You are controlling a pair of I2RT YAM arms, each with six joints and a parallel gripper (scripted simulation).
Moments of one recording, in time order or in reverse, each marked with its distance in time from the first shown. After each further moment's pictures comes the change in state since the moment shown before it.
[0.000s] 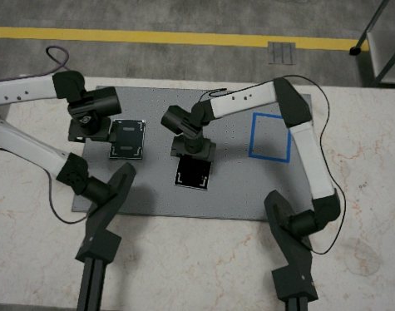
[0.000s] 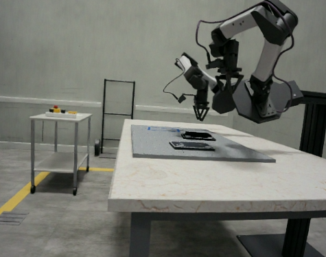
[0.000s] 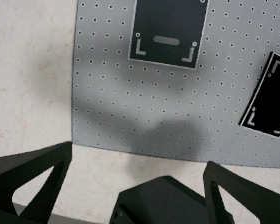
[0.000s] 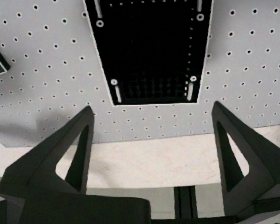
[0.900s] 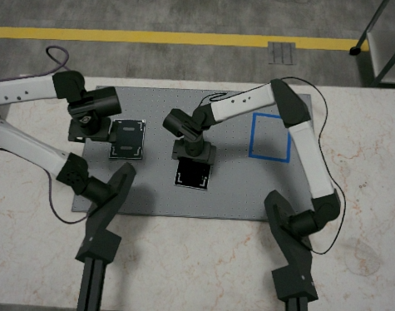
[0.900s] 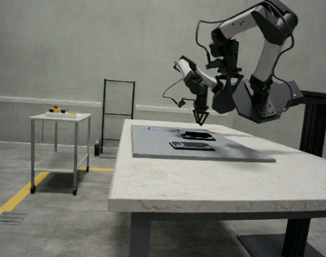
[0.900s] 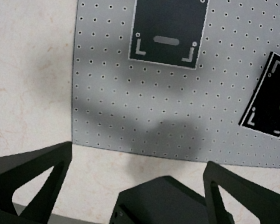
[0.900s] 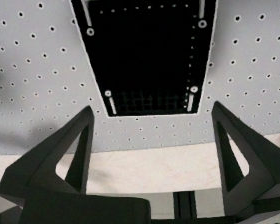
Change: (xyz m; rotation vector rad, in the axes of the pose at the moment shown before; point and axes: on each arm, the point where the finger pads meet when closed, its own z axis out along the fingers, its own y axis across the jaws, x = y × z) left arm 0.000 0.000 0.000 0.000 0.000 0.000; right arm 0.001 -0.002 0.023 0.011 0.008 0.000
